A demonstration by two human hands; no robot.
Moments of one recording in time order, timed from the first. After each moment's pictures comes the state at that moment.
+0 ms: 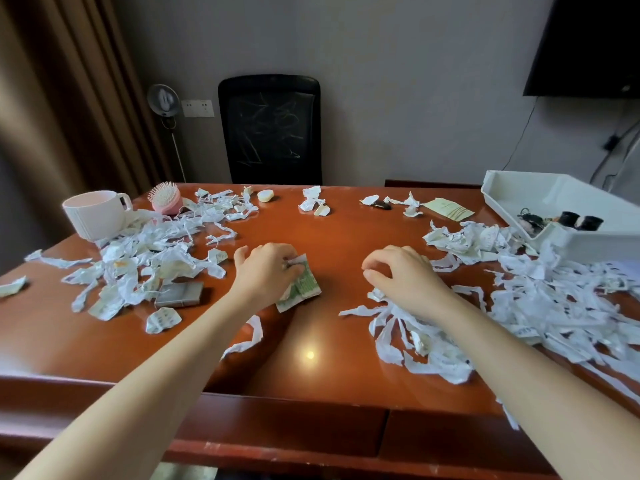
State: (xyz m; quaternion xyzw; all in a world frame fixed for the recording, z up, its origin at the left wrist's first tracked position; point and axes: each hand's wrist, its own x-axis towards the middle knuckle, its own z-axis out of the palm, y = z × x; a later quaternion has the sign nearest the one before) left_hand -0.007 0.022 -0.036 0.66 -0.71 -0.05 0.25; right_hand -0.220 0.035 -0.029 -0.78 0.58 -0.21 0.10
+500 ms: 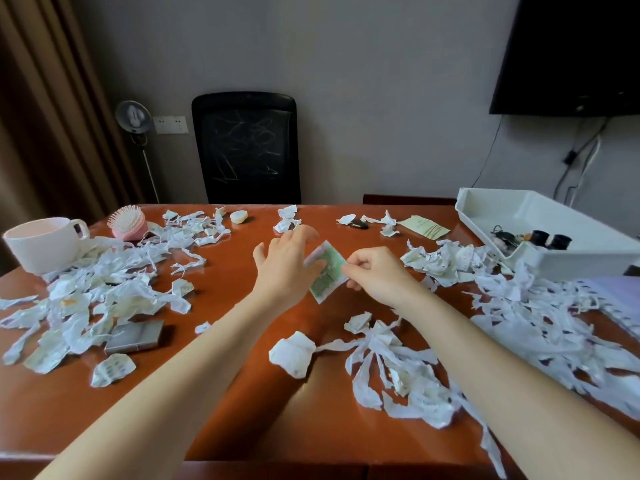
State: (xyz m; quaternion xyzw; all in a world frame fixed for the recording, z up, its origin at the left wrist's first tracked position) left_hand -0.071 -0.016 -0.016 0.62 -0.72 -0.04 0.31; right_hand -0.219 -0.004 -0.010 -0.68 0.59 -0.32 0.29
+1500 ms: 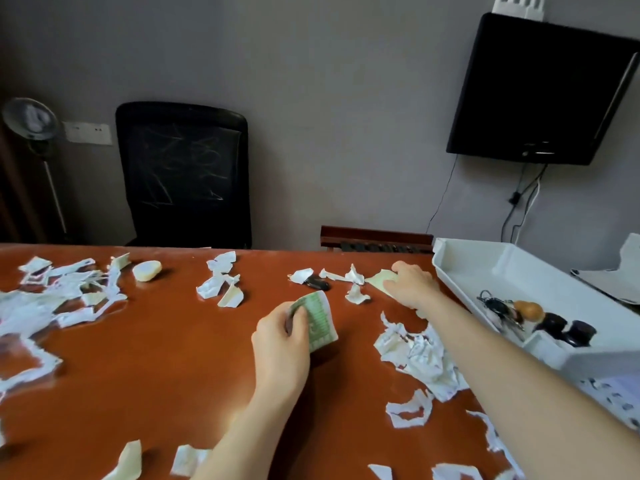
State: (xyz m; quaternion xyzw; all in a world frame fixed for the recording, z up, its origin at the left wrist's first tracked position) left_hand -0.149 -0.124 -0.060 0.55 -0.55 -0.29 0.56; right_hand -0.358 -0.223 -0.034 -0.59 0.79 -0.14 0.05
